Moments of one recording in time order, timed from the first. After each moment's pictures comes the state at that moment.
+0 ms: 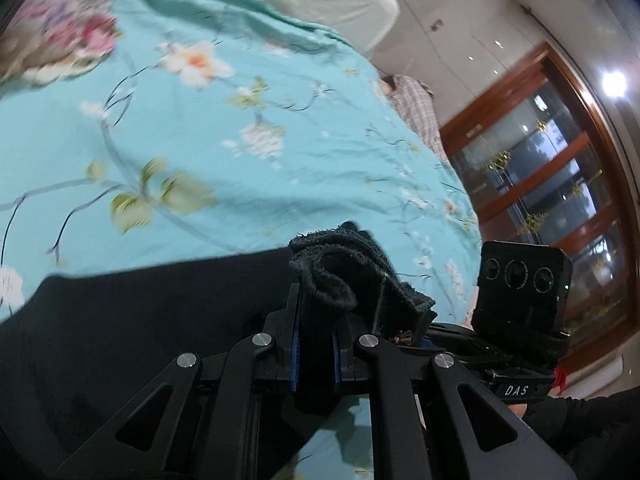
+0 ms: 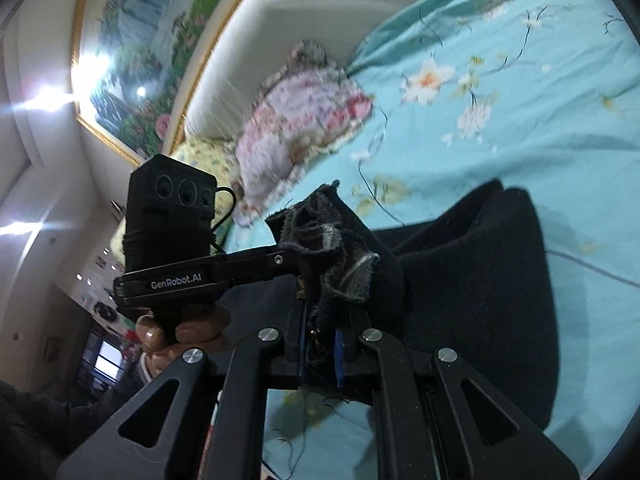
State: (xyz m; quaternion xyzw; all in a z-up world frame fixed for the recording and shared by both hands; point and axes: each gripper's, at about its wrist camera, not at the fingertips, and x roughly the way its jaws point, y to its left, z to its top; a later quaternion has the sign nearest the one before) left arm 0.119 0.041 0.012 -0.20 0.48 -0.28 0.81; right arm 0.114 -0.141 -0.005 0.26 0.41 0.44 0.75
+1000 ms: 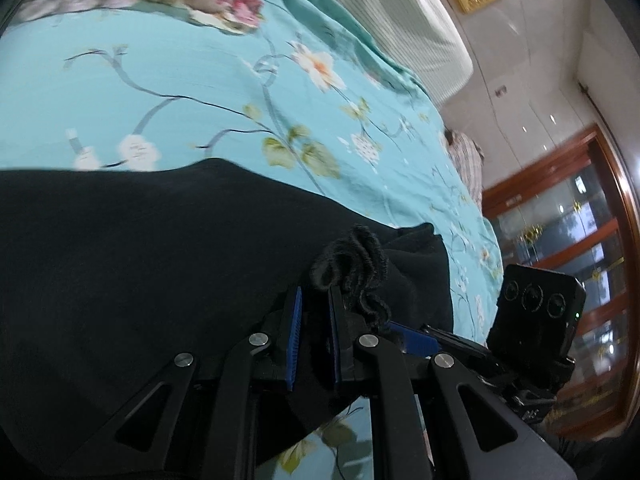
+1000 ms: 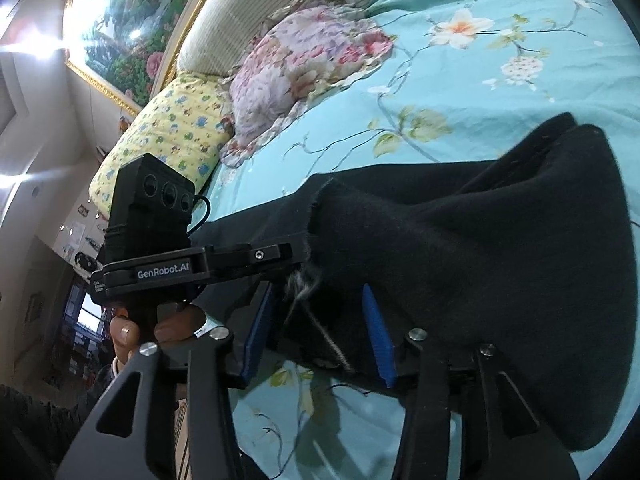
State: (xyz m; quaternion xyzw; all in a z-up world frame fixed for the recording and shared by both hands) left arm 0.058 0.119 -0.013 -0.30 0.47 -0.15 0.82; right arm 0.099 -0.081 -0.021 0.17 0.46 0.47 0.73
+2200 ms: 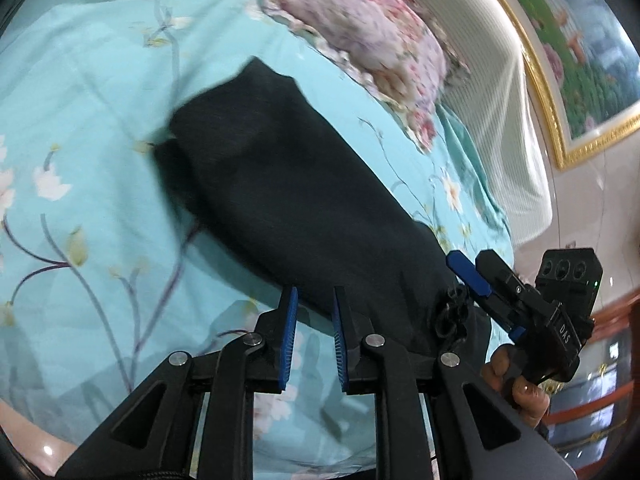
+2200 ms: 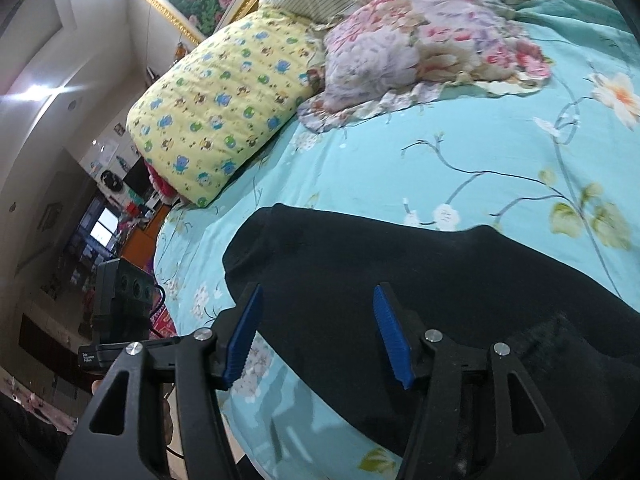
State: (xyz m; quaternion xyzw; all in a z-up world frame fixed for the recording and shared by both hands) left arm -0.127 0.243 -0.007 -0.45 0.37 0.10 0.81; right arm 0.099 0.051 0.029 0.06 0.44 0.58 0.68
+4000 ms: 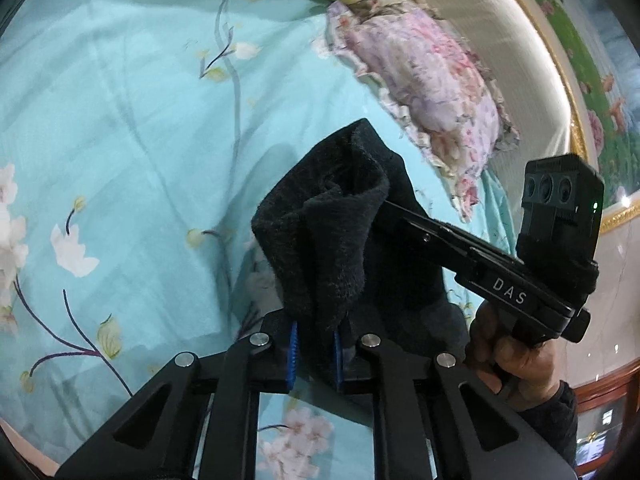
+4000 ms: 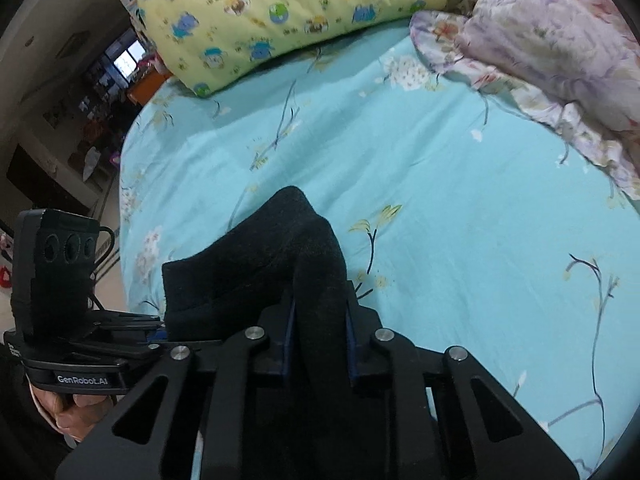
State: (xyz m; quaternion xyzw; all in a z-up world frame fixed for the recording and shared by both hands) left arm -0.108 0.291 -0.012 -0.49 0.33 0.18 0.79; right arm 0.101 0.256 0.015 -0.21 0.44 0.67 0.57
